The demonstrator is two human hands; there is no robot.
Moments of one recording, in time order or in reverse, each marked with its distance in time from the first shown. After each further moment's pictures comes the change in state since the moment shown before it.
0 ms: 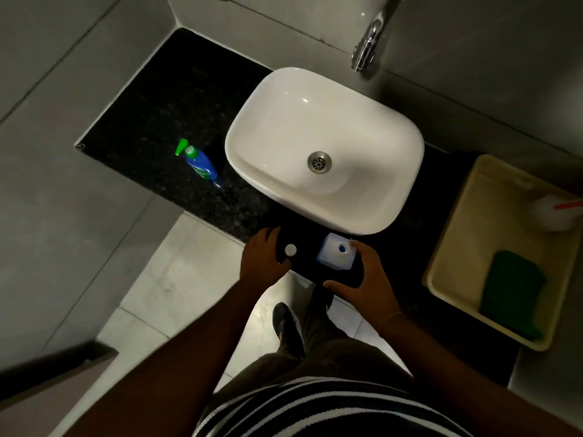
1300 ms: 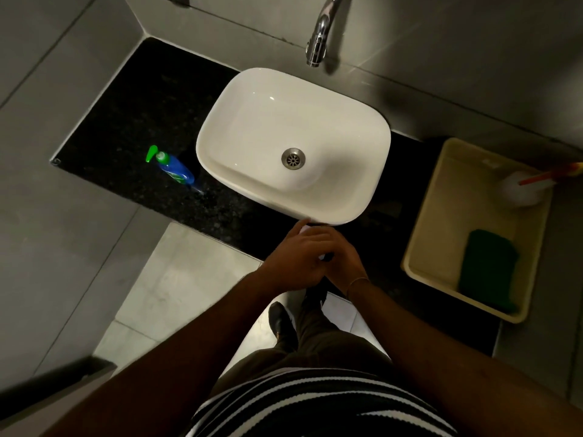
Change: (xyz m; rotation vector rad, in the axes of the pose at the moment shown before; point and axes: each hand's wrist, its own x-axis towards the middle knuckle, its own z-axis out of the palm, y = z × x) left_hand -0.024 0.116 -0.021 -0.039 -0.053 0.799; right_hand 0.034 -0.006 -0.003 -0.225 -0.099 0.034
